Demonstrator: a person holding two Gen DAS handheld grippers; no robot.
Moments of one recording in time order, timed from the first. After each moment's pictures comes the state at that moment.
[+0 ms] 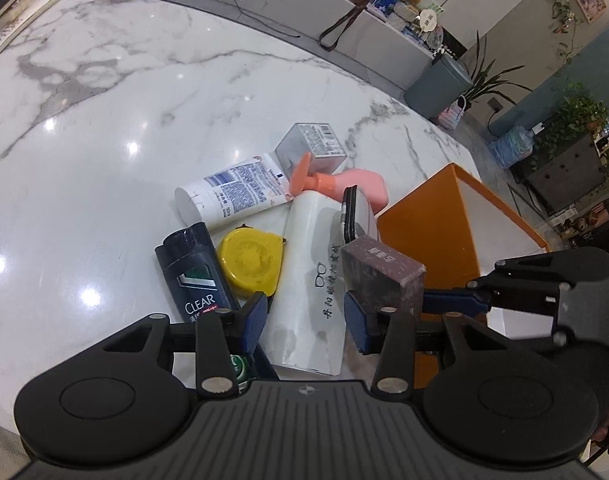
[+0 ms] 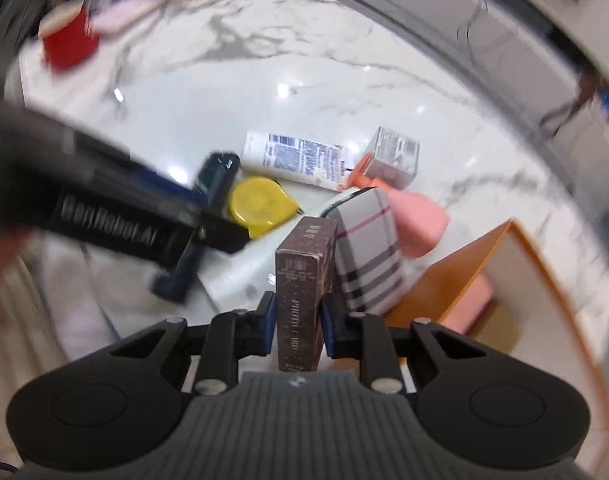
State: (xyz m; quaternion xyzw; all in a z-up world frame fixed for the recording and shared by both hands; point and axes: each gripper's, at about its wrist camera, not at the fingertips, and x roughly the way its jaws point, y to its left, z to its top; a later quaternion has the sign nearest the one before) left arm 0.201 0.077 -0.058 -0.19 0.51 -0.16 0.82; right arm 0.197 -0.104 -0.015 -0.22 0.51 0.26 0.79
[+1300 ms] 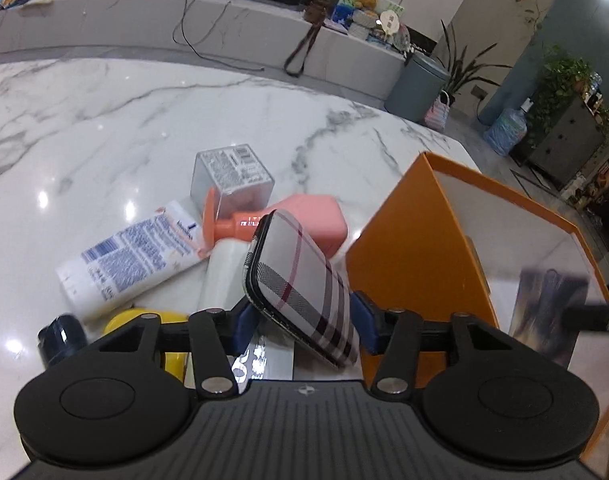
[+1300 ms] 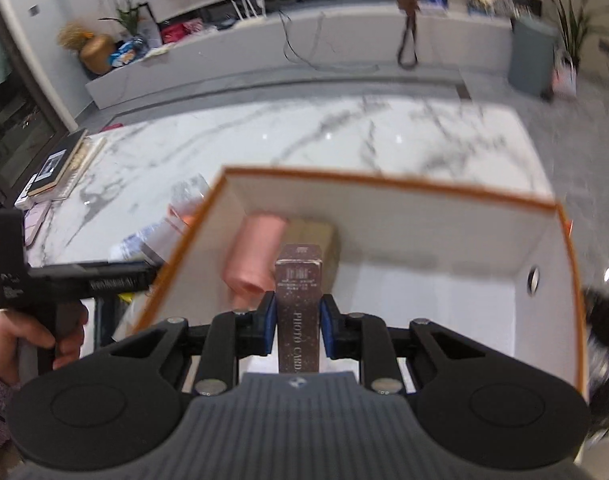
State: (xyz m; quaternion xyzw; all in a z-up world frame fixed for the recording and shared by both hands) left arm 0.236 -0.016 -0.086 -0.10 0.44 -0.18 0.87; right arm 0.172 -0.309 -0.002 0.07 0.46 0.11 0.88
